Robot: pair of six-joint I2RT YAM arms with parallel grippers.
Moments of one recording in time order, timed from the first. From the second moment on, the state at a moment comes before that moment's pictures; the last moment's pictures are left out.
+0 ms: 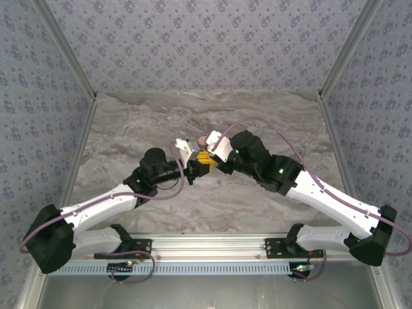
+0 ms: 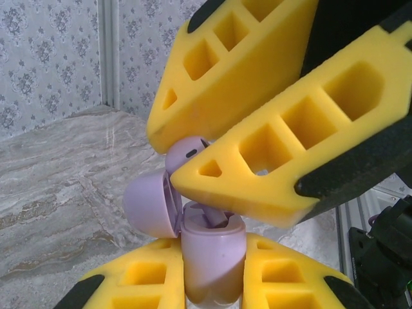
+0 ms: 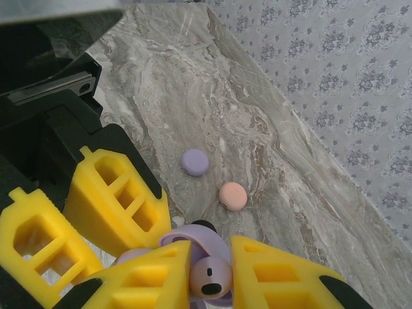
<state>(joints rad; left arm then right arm) -0.80 1.14 0.62 0.47 0.44 -0.16 0.95 1.16 1.17 -0.51 0.18 -0.33</state>
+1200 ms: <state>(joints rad) -0.80 1.16 0.62 0.60 0.43 -0.18 0.77 1.16 1.34 -0.55 -0.12 -0.14</state>
